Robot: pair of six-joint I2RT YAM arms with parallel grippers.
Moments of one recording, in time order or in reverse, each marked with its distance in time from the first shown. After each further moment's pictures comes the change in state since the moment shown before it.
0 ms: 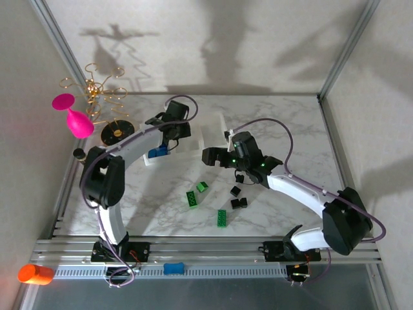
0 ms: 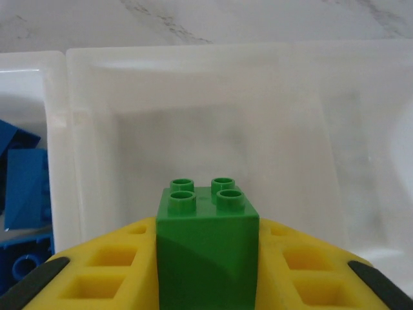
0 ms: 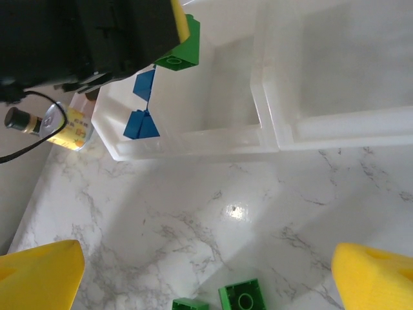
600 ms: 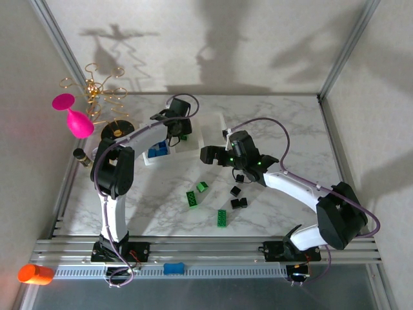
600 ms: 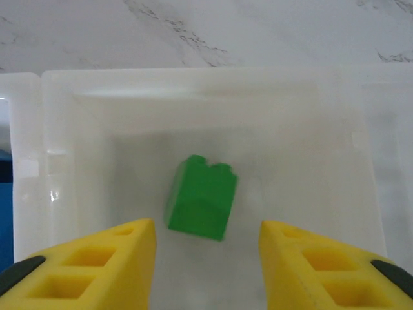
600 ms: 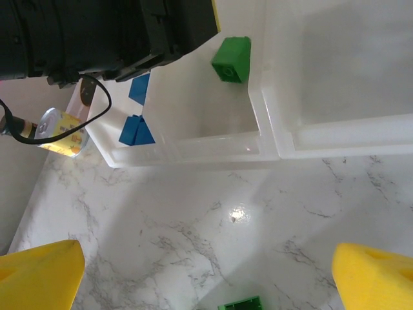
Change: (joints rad) left arm 0.023 0.112 0.090 -0.006 -0.001 -0.006; right arm -0.003 0.039 0.010 0.035 -0.001 0.008
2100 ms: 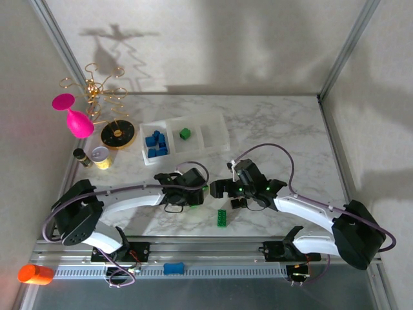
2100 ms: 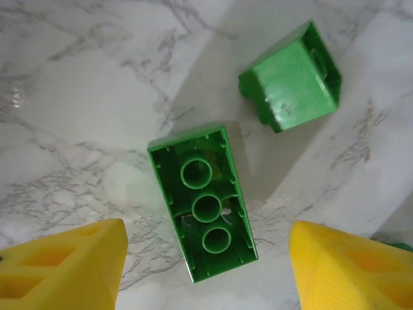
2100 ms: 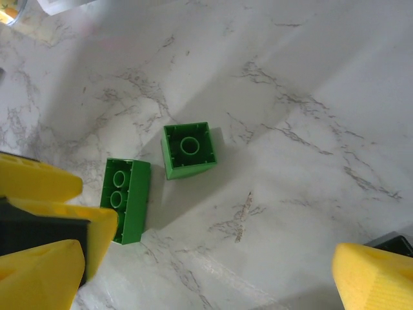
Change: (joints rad) left arm -0.537 -0.525 -0.719 -0.113 0.039 -0.436; right arm 0.100 -0.213 -0.323 -0.085 -0.007 -0.039
